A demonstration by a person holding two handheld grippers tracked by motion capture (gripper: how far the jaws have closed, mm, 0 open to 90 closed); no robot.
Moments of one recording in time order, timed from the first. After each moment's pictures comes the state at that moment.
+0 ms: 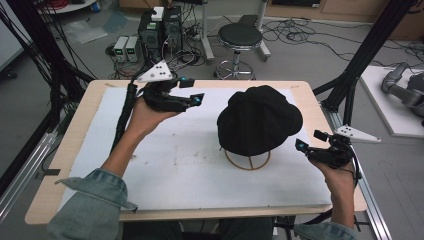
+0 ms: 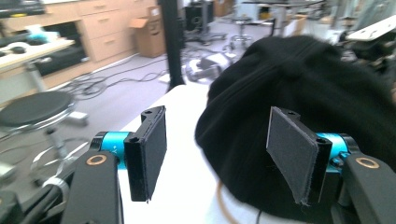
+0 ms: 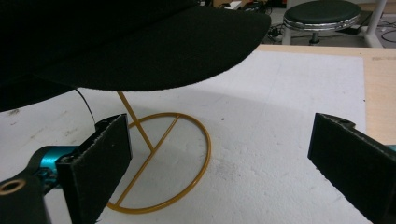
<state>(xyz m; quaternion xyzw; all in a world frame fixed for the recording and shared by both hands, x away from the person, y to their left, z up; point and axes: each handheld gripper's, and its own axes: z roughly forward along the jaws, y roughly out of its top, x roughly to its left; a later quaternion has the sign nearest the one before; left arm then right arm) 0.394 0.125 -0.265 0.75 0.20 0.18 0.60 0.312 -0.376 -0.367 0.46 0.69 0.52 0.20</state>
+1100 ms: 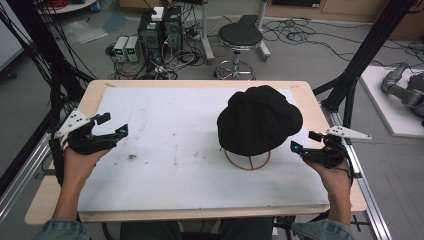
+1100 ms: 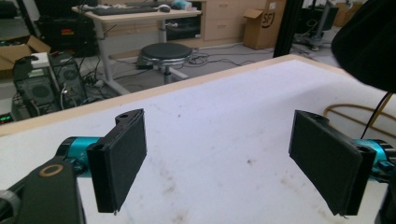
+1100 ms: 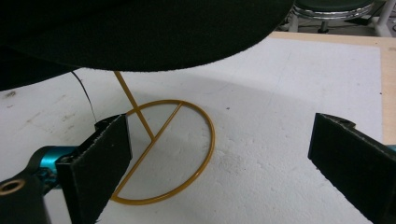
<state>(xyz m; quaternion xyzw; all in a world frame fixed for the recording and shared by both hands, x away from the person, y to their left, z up) 0.323 0.290 -0.365 0.68 0.39 0.29 0.56 0.319 -0.368 -0.374 0.45 0.71 0.51 0.19</state>
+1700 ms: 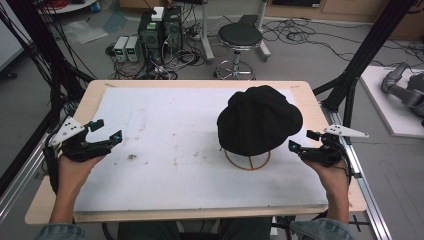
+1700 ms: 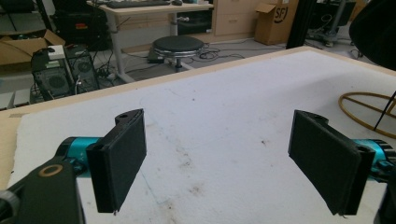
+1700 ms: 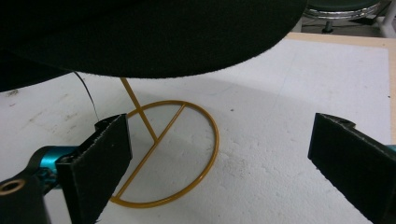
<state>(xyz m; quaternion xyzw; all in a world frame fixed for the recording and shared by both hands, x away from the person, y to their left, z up) 0.313 0.302 -0.378 0.68 0.40 0.30 0.54 0.322 -0.363 -0.373 0.45 0.71 0.50 0.19</state>
